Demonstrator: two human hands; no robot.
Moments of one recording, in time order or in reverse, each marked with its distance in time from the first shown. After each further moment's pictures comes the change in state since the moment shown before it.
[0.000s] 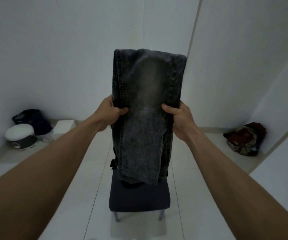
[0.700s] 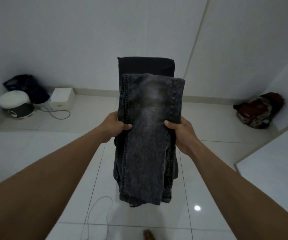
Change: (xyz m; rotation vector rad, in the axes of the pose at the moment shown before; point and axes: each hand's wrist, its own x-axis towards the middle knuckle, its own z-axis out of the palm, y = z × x) left_hand -0.022 -0.209 0.027 0.044 -0.099 -0.385; right_hand -0.023 0.207 -0.060 -0.134 0.136 0.323
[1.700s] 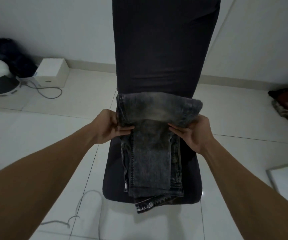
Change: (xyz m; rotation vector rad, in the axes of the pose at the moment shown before) left_hand 0.251 -0.177 0.007 -0.641 -0.085 -0.399; right_hand 0.252 0.149 -0.031 0.299 -0.006 0.239
